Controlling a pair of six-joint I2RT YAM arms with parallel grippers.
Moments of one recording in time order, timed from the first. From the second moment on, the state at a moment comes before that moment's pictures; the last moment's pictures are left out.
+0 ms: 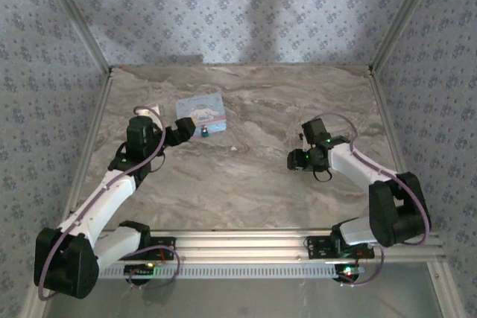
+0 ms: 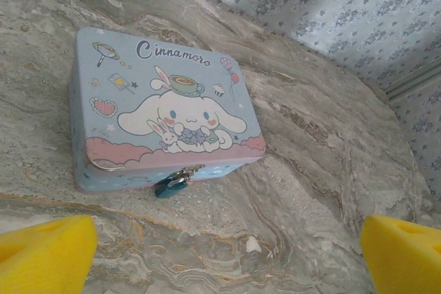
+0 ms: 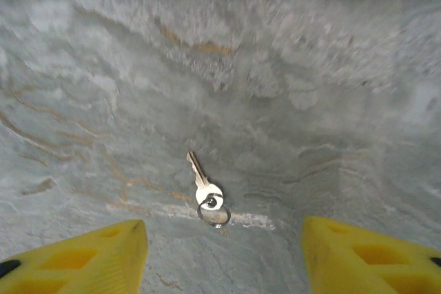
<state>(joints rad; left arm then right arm) -0.28 1.02 0.64 -0.04 0.17 -0.60 0.32 1.40 0.78 -0.62 -0.09 0.32</state>
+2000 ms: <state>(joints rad) -0.28 1.00 0.64 -0.07 0.18 -0.62 0.35 1.56 0.83 -0.63 -0.11 0.33</state>
